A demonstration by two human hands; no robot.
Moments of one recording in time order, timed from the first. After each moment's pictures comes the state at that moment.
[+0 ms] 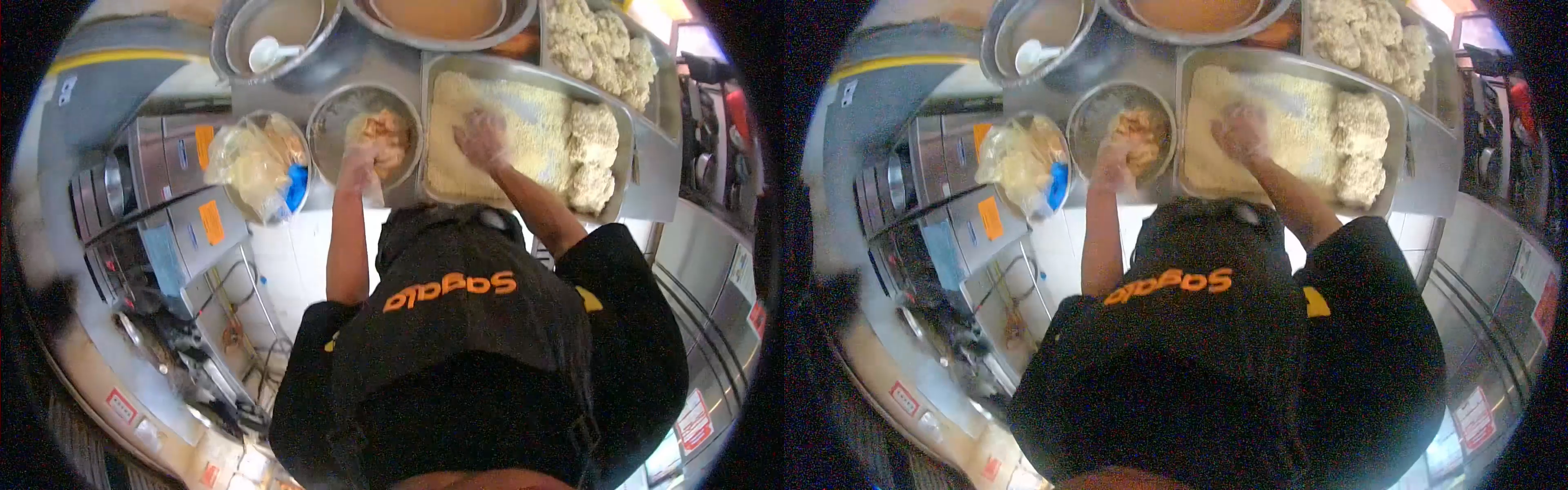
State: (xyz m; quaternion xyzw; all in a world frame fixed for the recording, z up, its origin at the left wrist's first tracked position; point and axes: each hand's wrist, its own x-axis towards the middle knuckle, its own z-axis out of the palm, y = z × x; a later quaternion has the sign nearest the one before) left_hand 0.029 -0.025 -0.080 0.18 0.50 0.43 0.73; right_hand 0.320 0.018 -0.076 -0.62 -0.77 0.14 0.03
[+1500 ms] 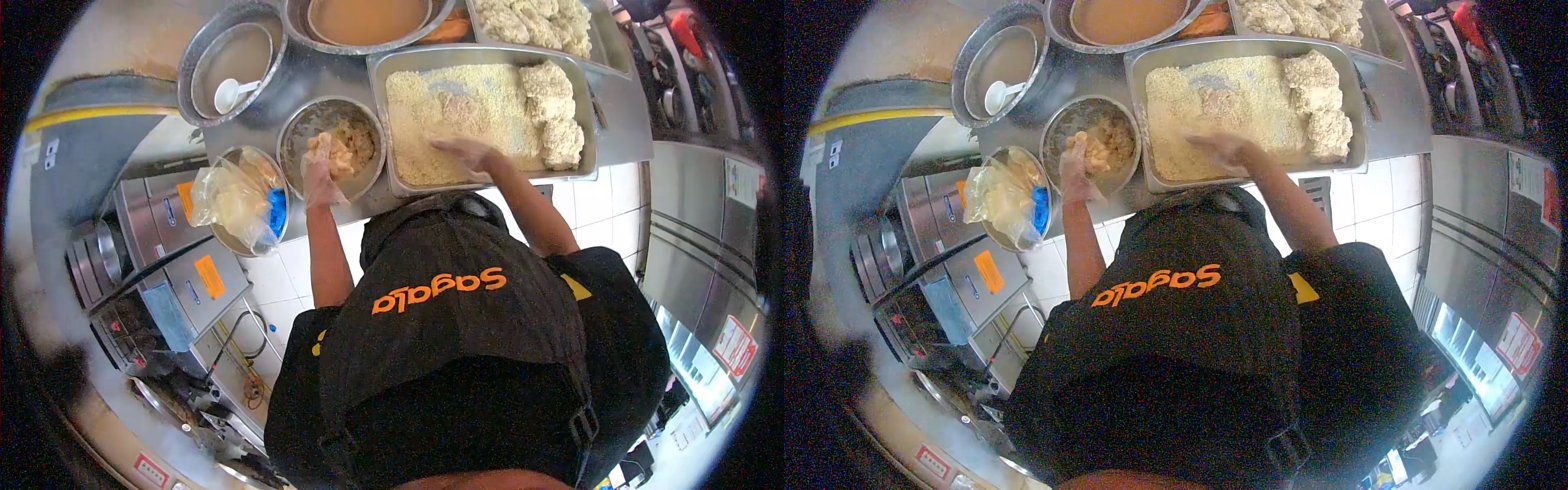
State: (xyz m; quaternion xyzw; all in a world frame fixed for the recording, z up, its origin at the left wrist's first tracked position) left_hand 0.036 -0.014 -0.007 0.26 0.61 0.40 0.64; right_hand 0.367 -0.032 -0.054 -0.43 -0.62 0.64 0.14
